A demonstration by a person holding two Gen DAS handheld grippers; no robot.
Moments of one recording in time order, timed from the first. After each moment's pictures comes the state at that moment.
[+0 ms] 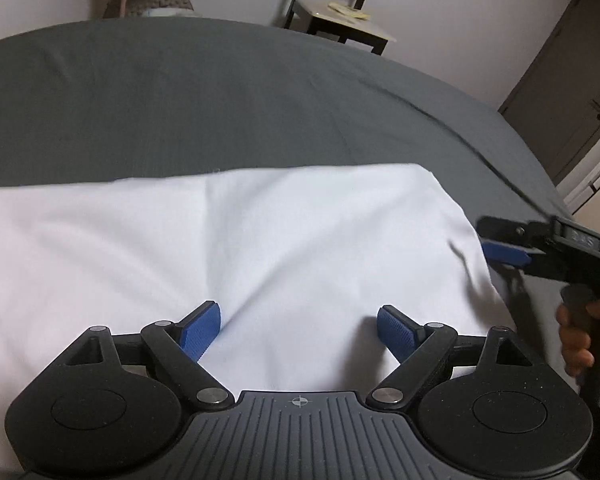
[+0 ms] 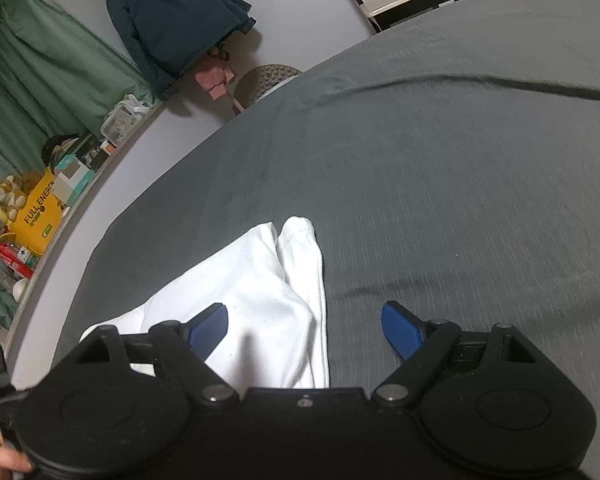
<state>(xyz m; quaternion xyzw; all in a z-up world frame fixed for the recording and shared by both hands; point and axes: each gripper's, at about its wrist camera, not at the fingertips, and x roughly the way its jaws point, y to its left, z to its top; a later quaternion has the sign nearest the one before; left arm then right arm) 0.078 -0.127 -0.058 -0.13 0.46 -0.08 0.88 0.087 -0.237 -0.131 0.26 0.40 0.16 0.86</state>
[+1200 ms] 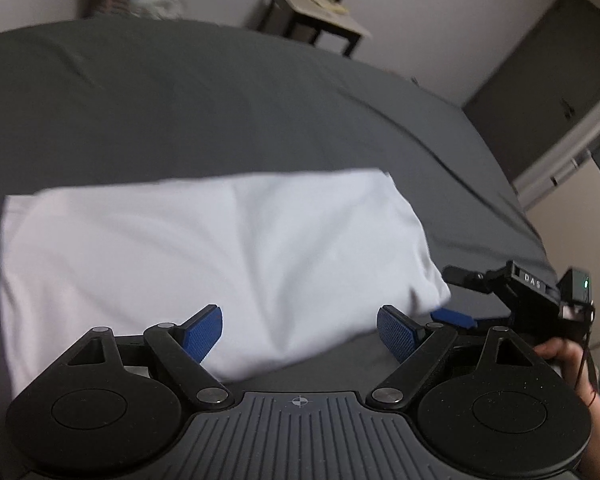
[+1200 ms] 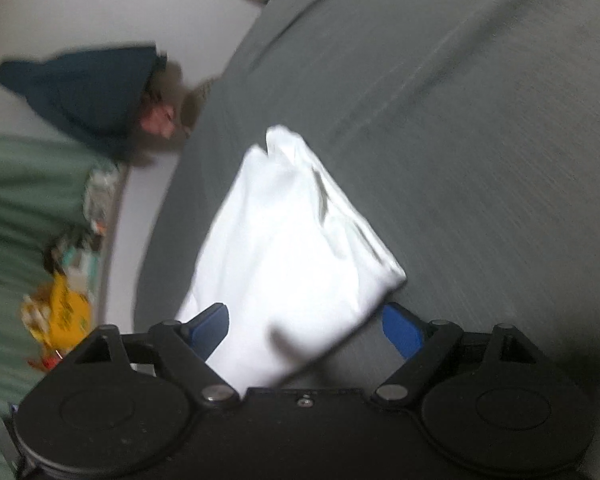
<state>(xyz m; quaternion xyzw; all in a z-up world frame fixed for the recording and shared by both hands) 0.036 -0.058 0.010 -0.16 0.48 -0.12 0.86 0.009 -0.225 -0.156 0.49 0.42 0.07 0.76</state>
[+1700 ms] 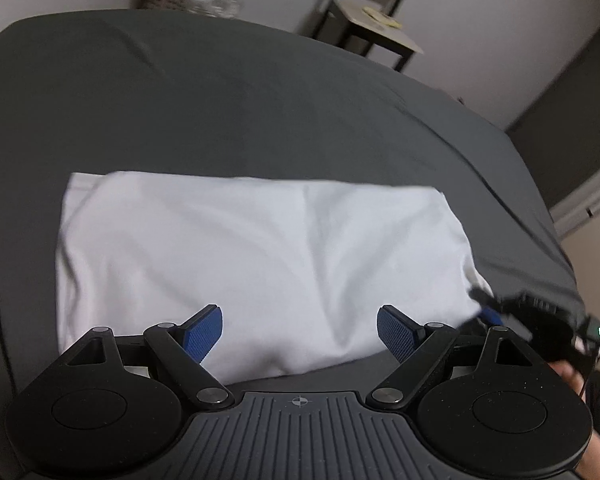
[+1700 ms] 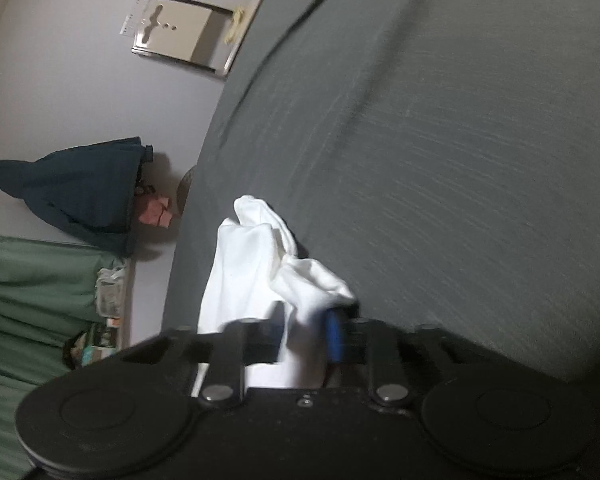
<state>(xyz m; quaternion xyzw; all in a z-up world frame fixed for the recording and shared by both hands) 0.024 -0.025 0.005 -0.18 0.48 -0.04 0.86 0.003 -0.214 -0.184 0.56 0.32 0.00 0.76</state>
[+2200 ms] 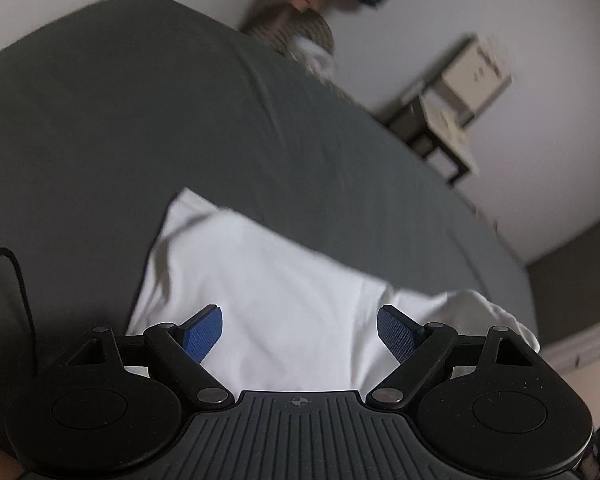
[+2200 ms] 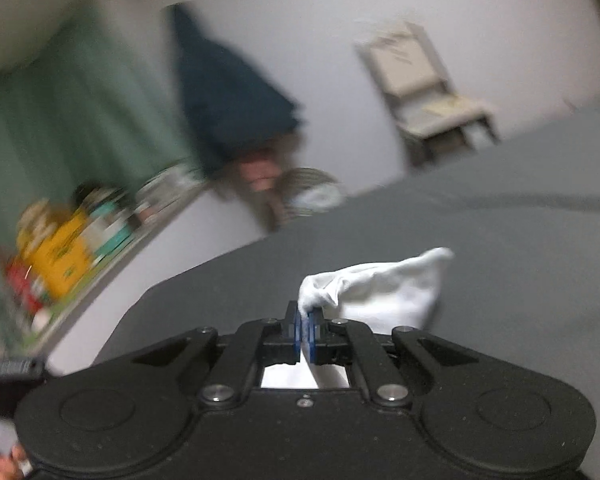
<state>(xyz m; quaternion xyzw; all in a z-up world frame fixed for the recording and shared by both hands) -0.012 0.053 0.021 -0.34 0.39 0.07 0.85 0.046 -0.051 -0.034 0.20 0.22 0.15 0.94</state>
